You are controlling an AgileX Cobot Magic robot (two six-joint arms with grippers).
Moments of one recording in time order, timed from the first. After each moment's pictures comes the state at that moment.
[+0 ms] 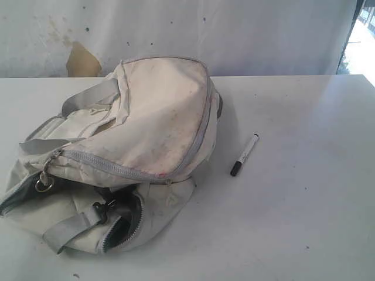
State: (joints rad) left arm 0.03 0.00 0.00 -0.02 0.09 0.05; right arm 0.05 0.00 -0.01 -0.06 0.10 -0.01
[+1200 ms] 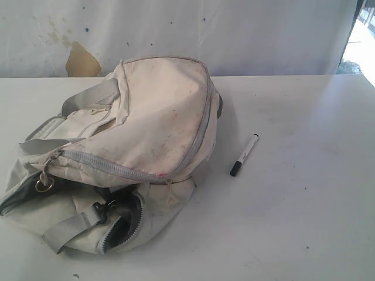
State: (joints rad) left arm 0.03 0.00 0.00 -0.02 -0.07 0.05; right arm 0.05 0.00 -0.01 -0.06 -0.13 0.00
